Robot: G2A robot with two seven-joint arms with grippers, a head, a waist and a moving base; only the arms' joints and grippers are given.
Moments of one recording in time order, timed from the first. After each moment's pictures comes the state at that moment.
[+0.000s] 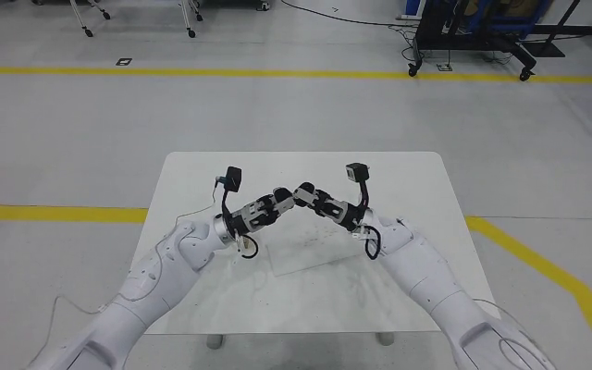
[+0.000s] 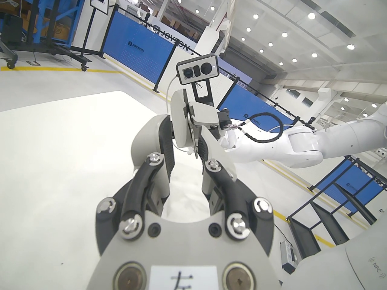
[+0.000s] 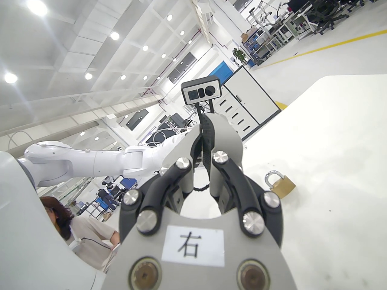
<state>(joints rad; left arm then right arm) 0.89 -1.10 -0.68 -1.07 0.24 -1.01 0.00 -0.97 -1.32 0.92 -0.95 0.18 -1.01 0.54</state>
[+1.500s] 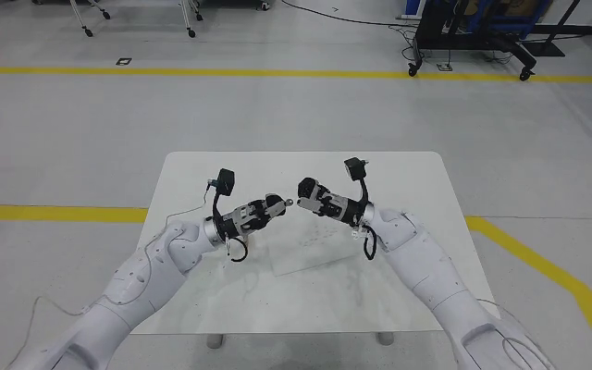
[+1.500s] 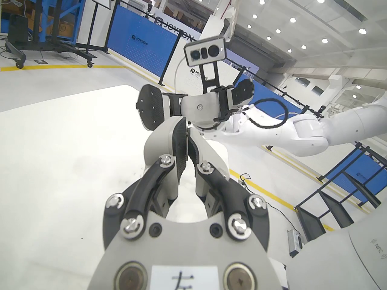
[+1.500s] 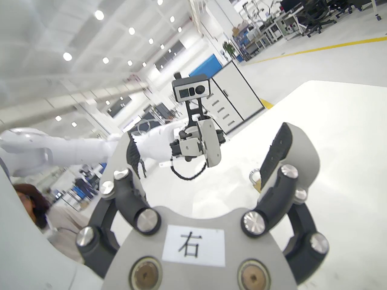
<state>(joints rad) 0.88 -1.01 -0.62 -1.13 0.31 -1.01 0.04 -0.98 -1.30 1.03 -1.05 -0.17 -0.99 0.54</state>
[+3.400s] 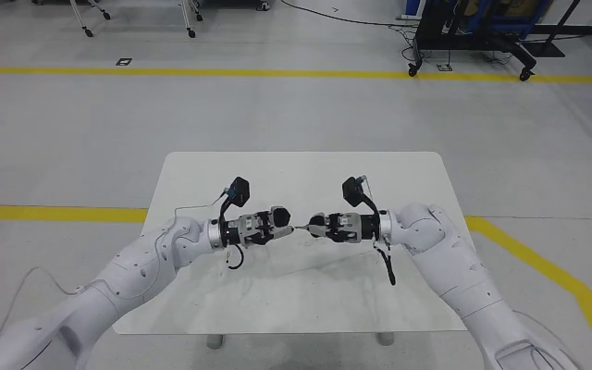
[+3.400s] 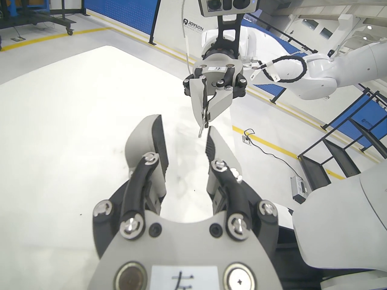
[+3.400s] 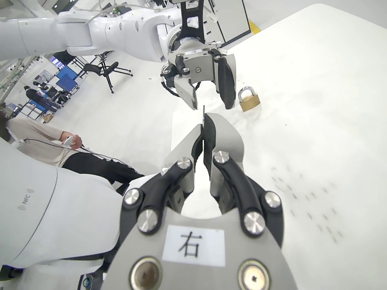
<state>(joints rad) 0.69 -0.94 -0.30 -1.10 0.45 -1.01 0.25 -1.07 -1.16 1.09 -1.24 -0.17 -0.99 0.83</state>
